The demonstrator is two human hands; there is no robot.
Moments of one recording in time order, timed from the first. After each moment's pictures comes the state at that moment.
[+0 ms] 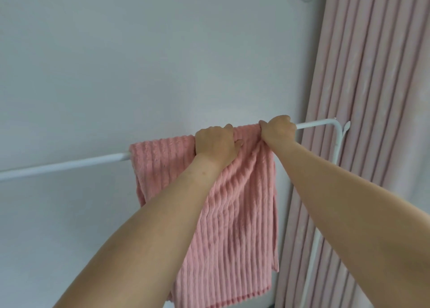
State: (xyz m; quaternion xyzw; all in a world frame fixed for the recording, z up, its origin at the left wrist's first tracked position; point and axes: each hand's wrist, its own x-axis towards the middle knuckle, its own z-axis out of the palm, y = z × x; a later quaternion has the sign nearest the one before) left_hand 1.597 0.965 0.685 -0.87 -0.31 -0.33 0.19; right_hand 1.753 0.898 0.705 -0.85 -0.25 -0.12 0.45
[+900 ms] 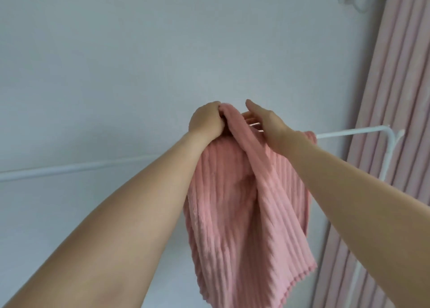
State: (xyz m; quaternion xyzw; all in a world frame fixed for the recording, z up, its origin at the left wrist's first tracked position) left_hand 1.409 1.045 0.755 -0.84 -0.34 -0.43 -0.07; right_hand 1.550 0.940 0.744 -0.57 -0.51 0.25 0.60
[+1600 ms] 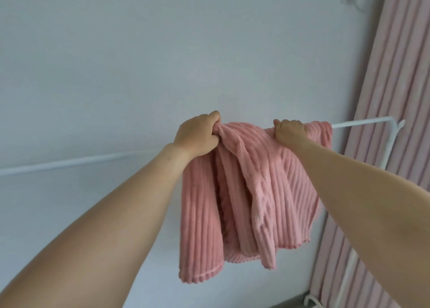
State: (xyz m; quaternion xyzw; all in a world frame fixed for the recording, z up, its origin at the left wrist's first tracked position) left_hand 1.275 1.022 0.727 -0.91 -0.24 -0.35 0.03; right_hand 1.538 0.933 0.708 -0.86 -0.37 -0.12 0.33
